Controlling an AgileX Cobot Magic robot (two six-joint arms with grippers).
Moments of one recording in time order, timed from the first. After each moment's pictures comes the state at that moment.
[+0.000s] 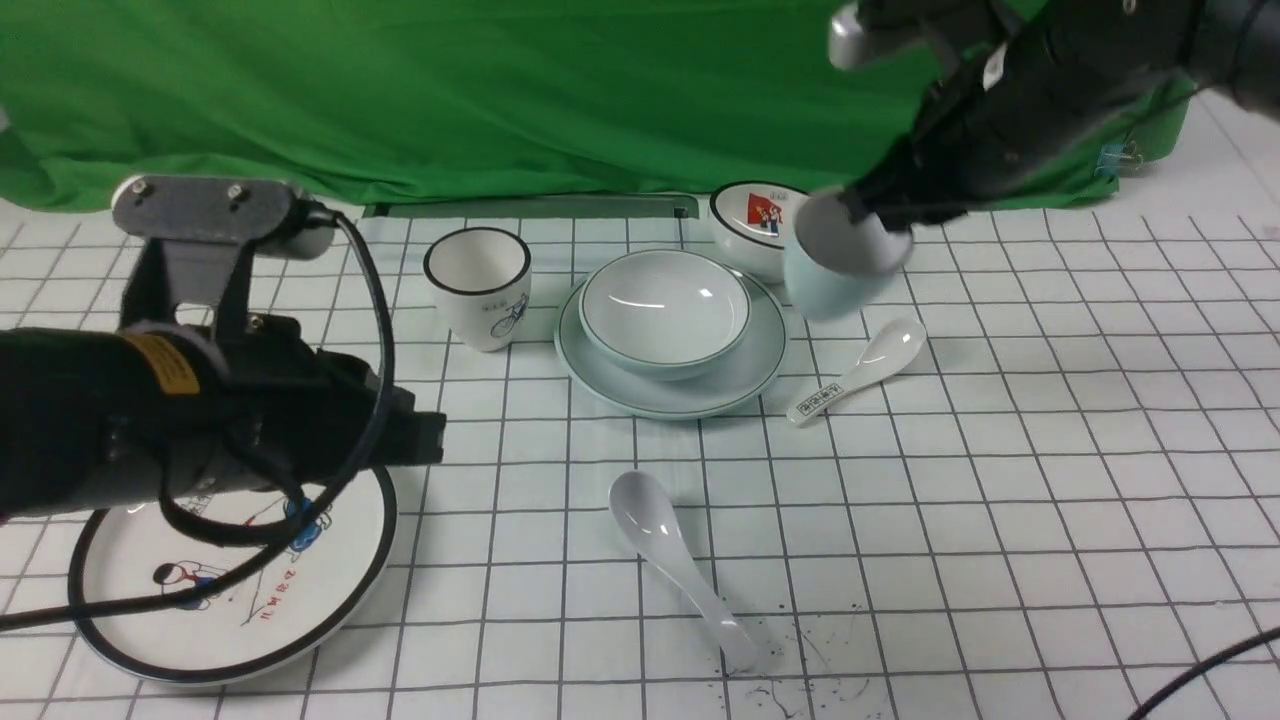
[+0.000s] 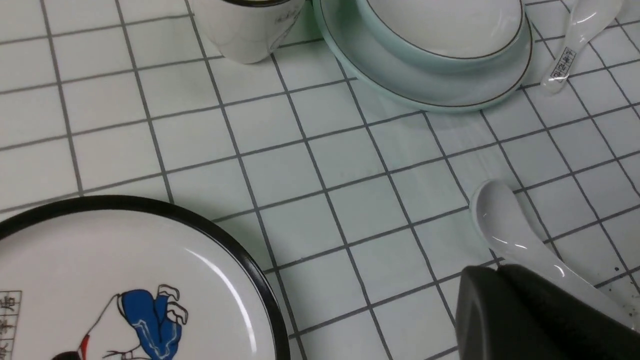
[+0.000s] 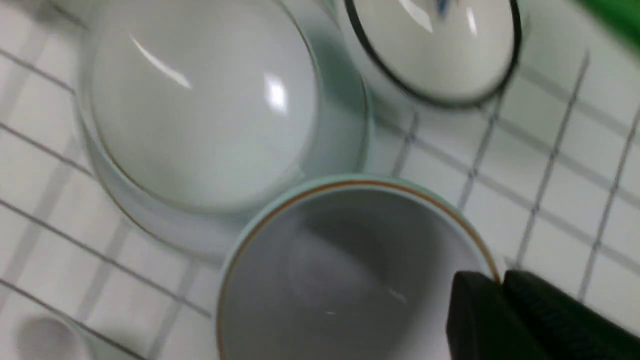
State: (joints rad) right arm 0.41 1.89 -1.81 0.12 0.81 -0.22; left arm -0.34 1.18 -0.78 -0.23 0.39 0.03
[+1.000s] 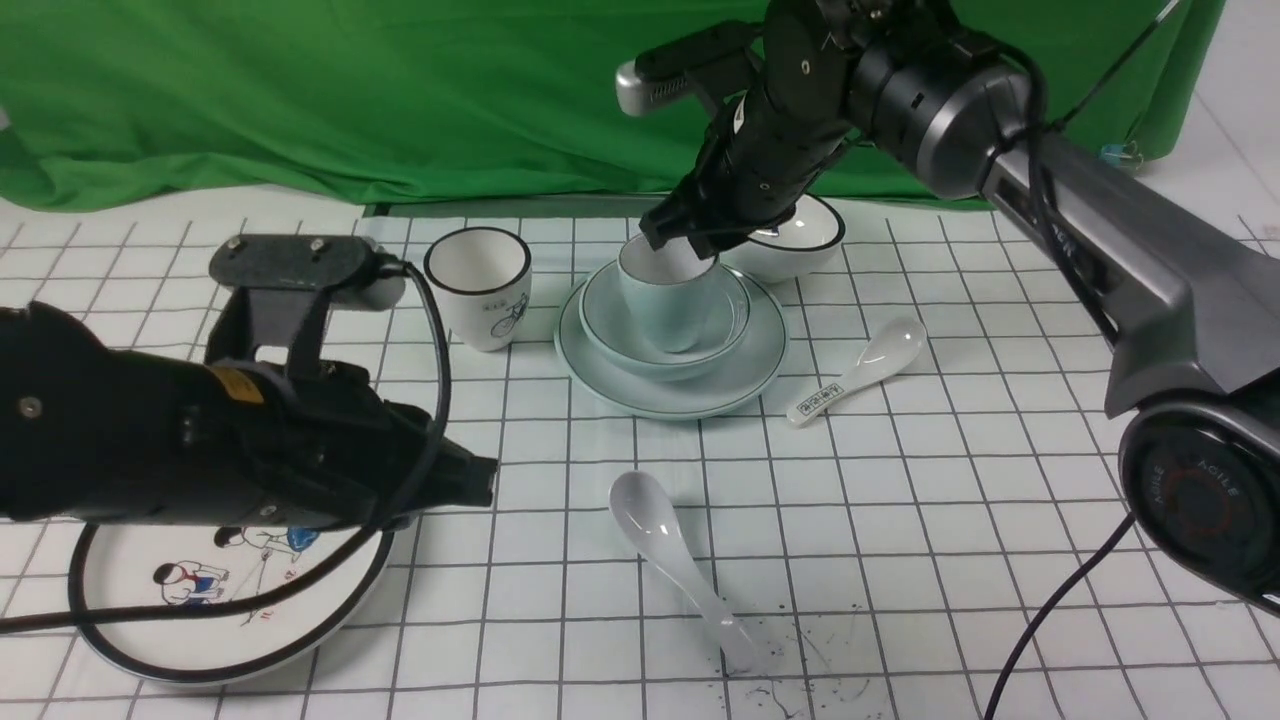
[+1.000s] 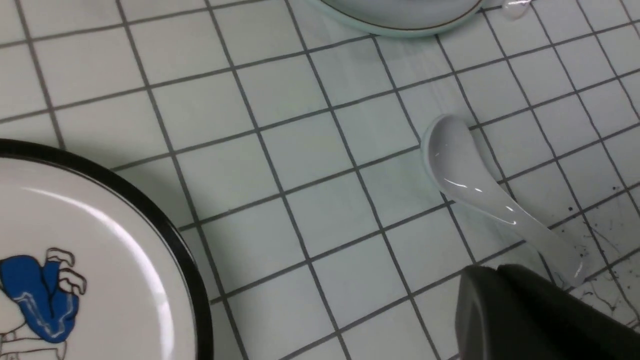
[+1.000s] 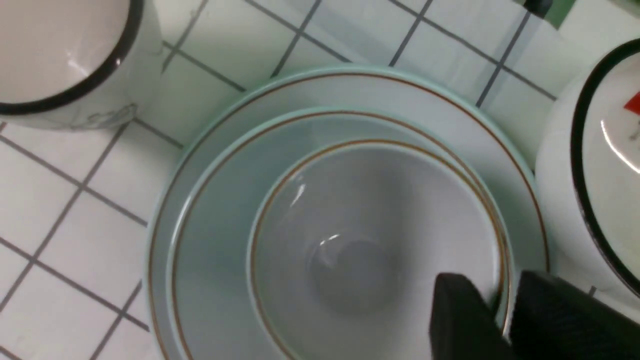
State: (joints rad) right arm 0.51 2.38 -2.37 0.06 0.99 -0.12; left arm -0.34 1.26 -0.78 -0.52 0.44 0.29
